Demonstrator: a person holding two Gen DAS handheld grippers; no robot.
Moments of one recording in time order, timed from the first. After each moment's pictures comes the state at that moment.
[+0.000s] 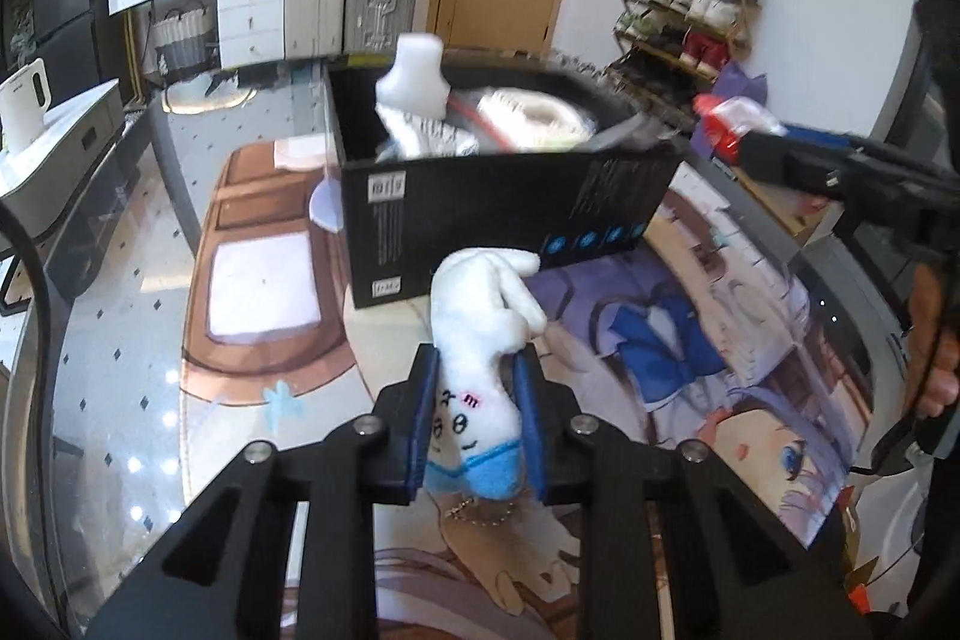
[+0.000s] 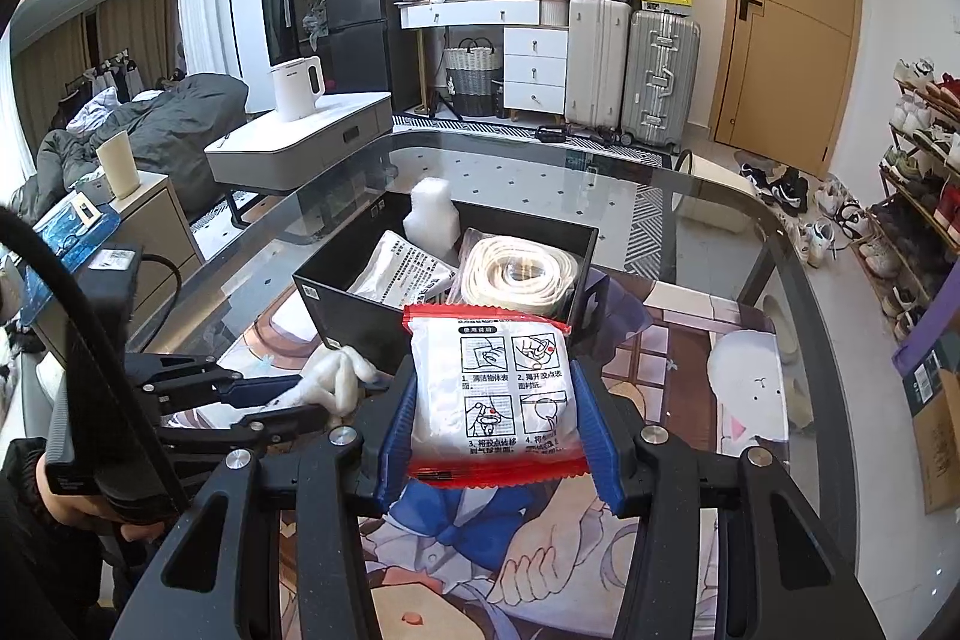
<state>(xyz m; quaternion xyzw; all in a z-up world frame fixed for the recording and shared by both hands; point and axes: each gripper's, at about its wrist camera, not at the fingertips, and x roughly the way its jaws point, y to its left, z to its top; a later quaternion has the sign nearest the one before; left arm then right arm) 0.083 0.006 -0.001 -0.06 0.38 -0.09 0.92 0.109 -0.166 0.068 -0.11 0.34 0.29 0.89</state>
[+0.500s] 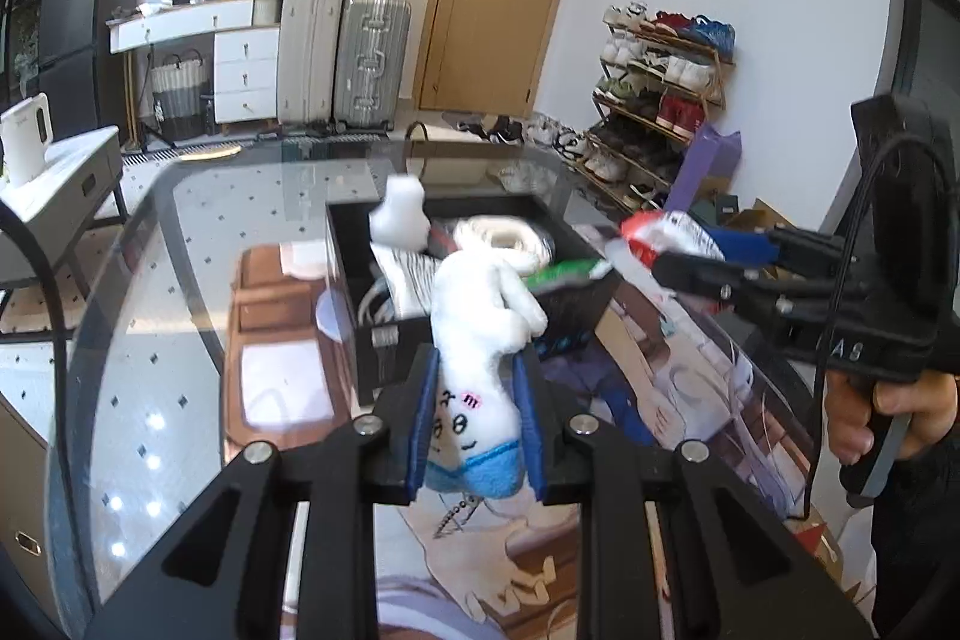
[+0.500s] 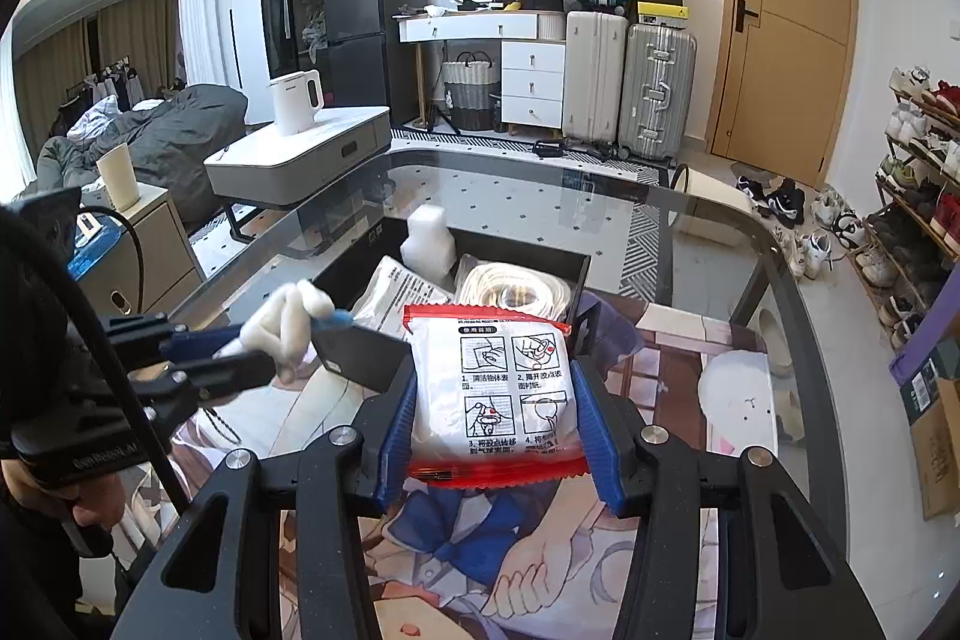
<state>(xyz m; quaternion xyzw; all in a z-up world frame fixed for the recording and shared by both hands) 0.073 0.018 0.065 -0.07 0.31 -0.10 0.94 0.115 -0.168 0.077 -0.10 0.32 0.29 0.90</state>
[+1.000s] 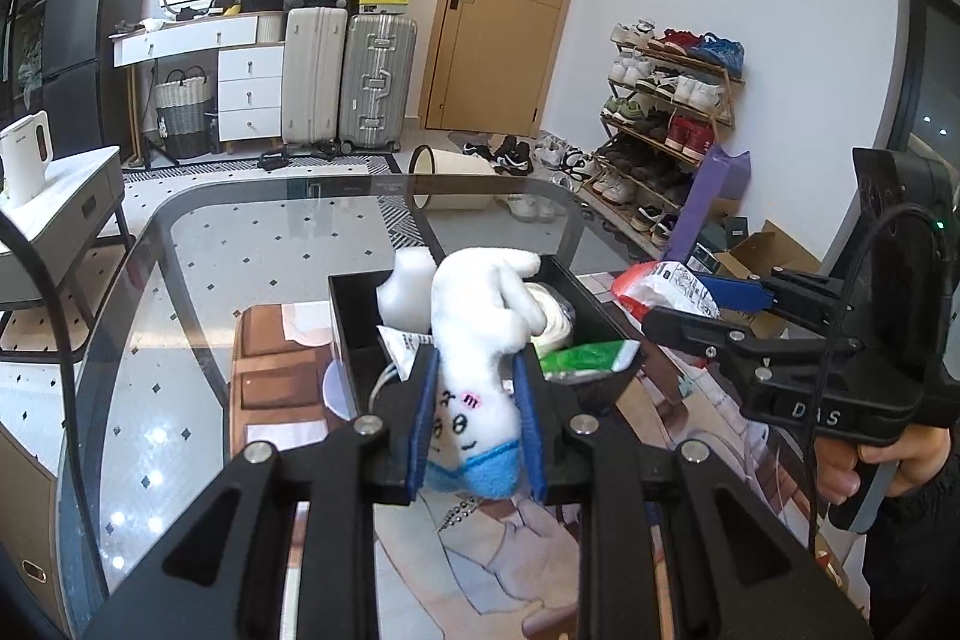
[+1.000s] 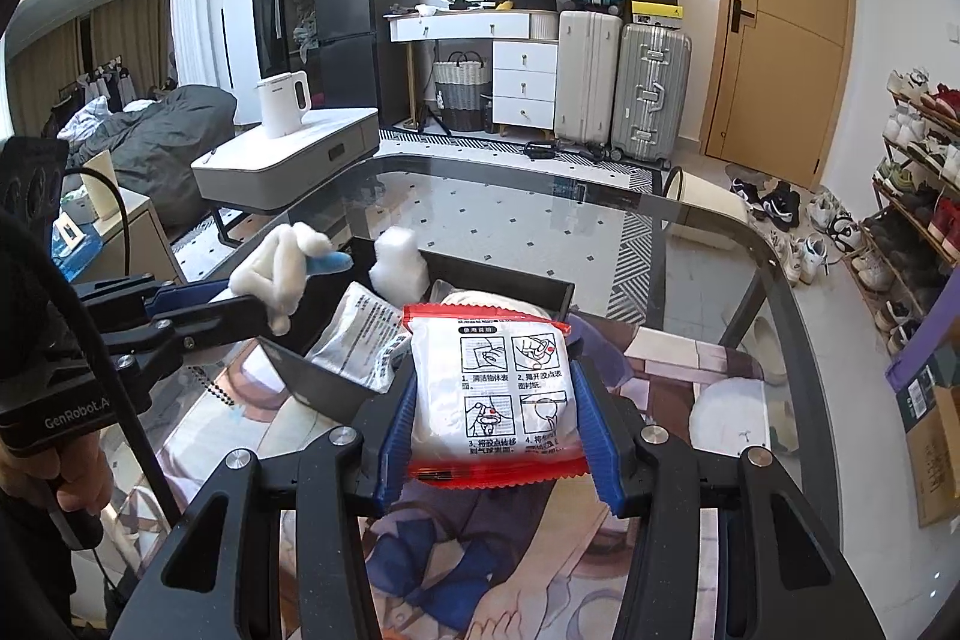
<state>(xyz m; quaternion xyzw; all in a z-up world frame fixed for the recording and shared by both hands) 0.119 0.028 0.080 -0.08 0.30 -0.10 0.95 0.147 -0.156 0.075 -0.11 0.32 0.28 0.90</state>
